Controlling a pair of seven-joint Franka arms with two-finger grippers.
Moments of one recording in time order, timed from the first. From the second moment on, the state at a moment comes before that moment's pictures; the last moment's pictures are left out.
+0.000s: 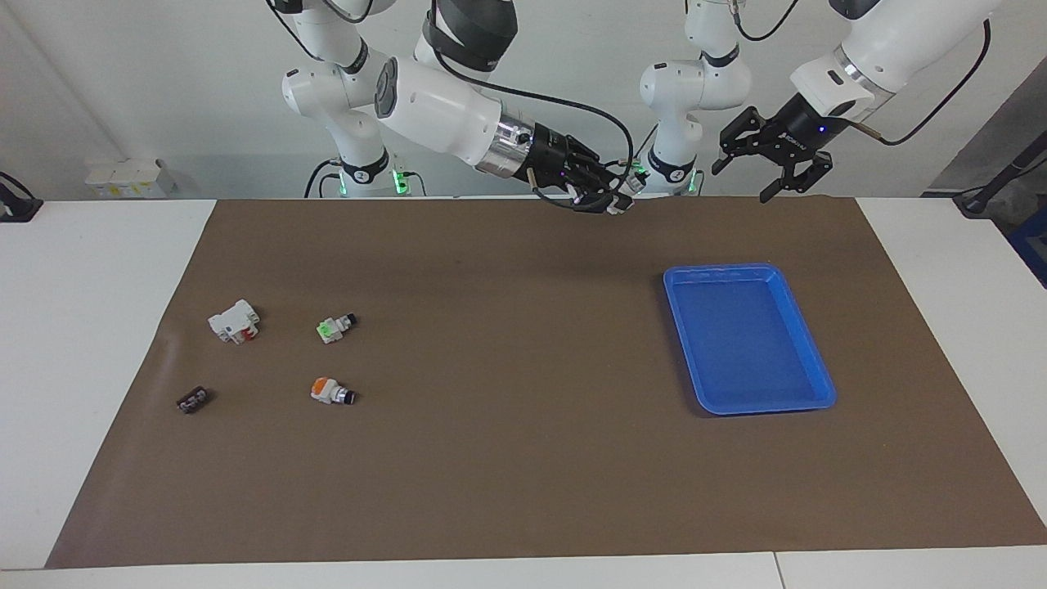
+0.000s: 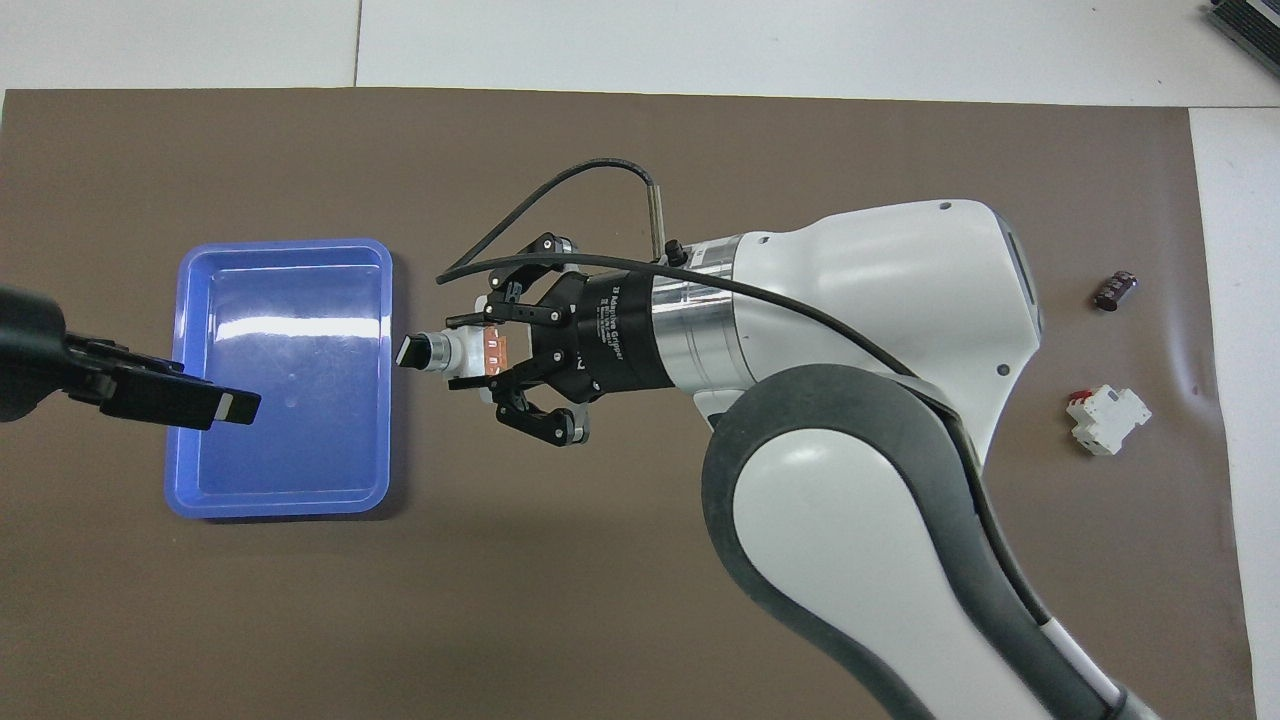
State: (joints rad) left arm -0.07 -0.13 0.01 -1.68 -0.44 1.48 0.32; right arm 0.37 0.18 0.22 -1.61 1.03 2.17 1.59
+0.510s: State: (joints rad) left arm -0.06 -0.16 0.02 -1.68 -0.59 1.48 0.42; right arm 0.37 0.18 0.22 -1.61 1.02 2.17 1.59
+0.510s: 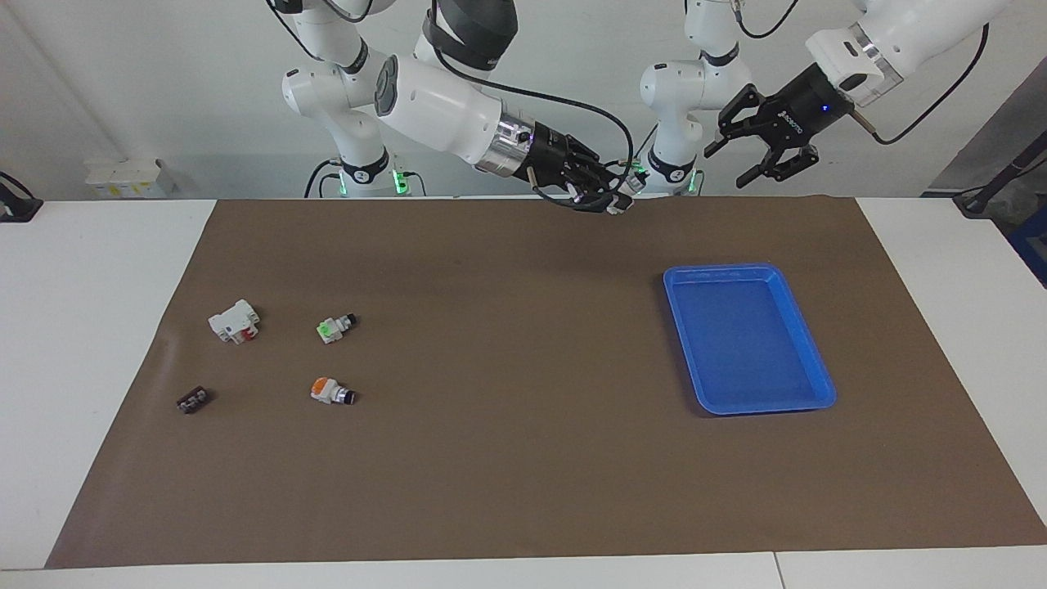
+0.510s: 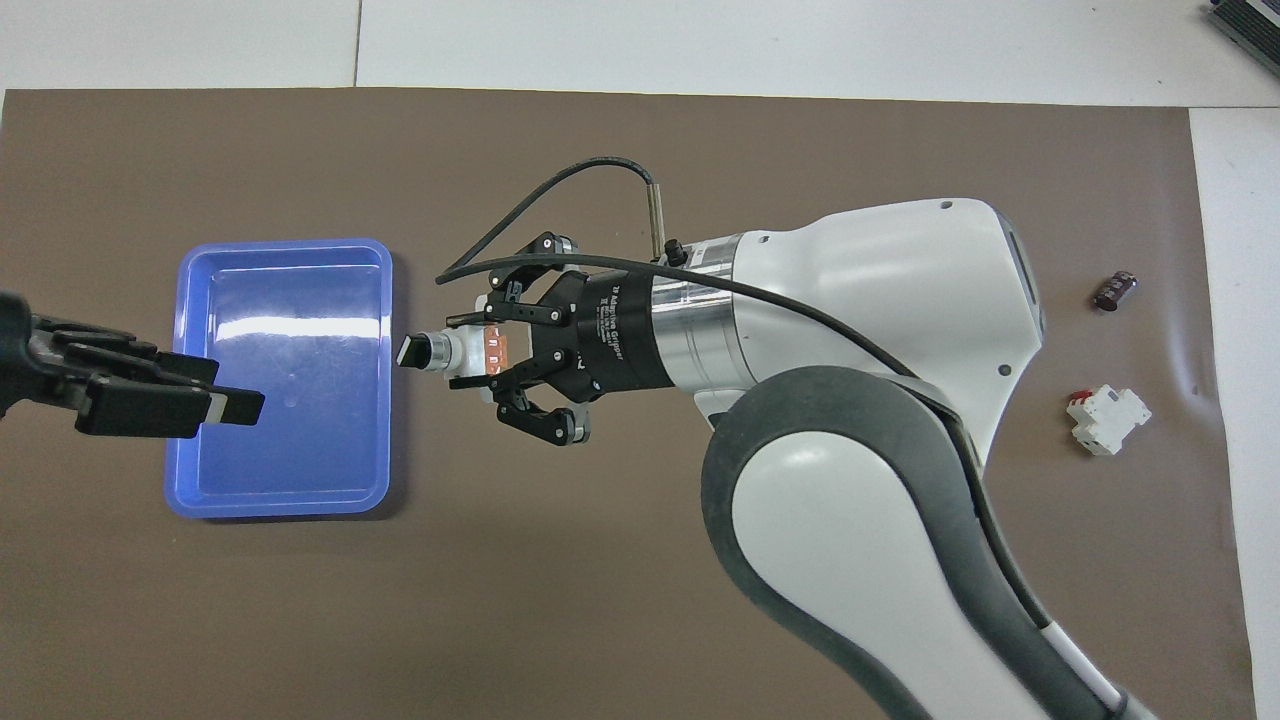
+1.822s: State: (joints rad) left arm -0.06 -0.16 -0.17 -1.71 -0.69 1.76 0.37; right arm 0.37 0.18 0.22 -1.61 1.02 2.17 1.59
